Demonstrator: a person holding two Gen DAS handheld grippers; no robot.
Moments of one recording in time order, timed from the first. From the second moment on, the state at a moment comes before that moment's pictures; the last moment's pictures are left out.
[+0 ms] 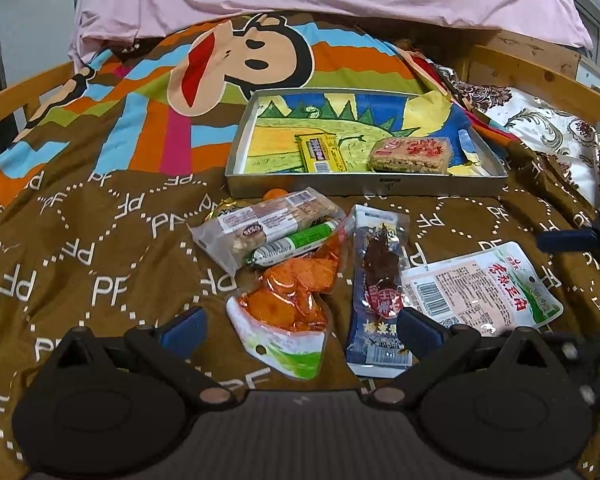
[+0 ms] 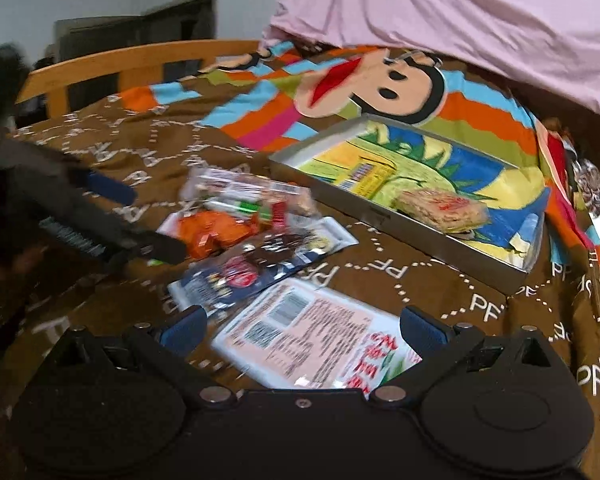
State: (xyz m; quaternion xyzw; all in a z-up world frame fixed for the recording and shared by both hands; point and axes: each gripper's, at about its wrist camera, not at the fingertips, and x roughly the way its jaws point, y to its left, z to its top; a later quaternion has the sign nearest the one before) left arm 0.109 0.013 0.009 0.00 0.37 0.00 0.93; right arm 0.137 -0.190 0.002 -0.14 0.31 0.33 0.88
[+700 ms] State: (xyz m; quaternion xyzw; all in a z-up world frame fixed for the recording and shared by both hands) left arm 0.141 -0.007 0.016 -0.01 0.38 -0.08 0.92; right arm 0.207 -0.211 -0.023 -0.08 0.34 0.36 0.87
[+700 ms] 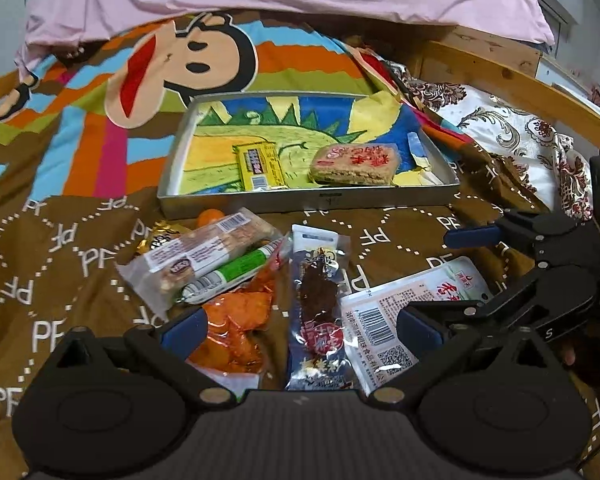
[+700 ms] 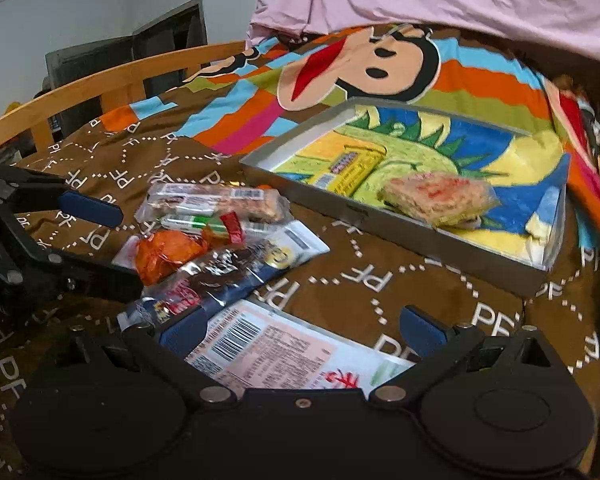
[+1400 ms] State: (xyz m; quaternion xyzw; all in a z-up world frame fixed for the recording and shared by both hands) left arm 0.179 -0.007 0.008 -0.03 0.44 -0.25 0.86; right arm 0.224 -0.208 -0.034 -0.18 0.35 0.46 0.79
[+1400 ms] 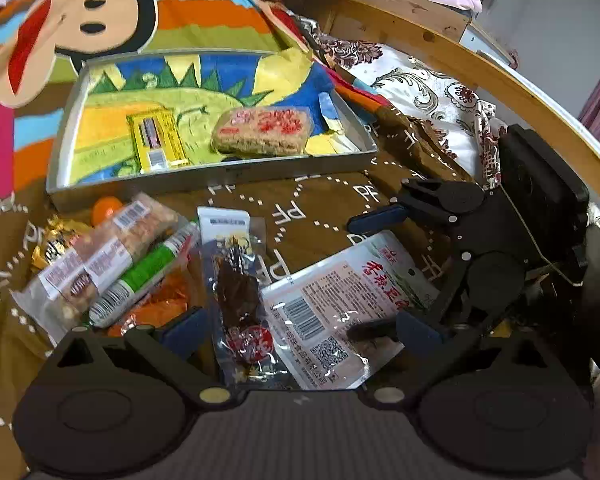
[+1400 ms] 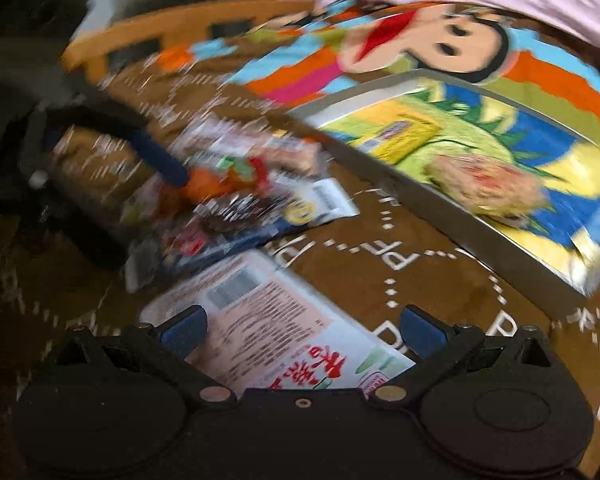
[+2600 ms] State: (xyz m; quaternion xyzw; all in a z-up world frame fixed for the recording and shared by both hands) left arm 0.200 -0.006 -0.011 -0.04 0.45 -0.21 0.87; right arm 0.222 -0.163 -0.031 -0.30 0.41 0.55 0.66
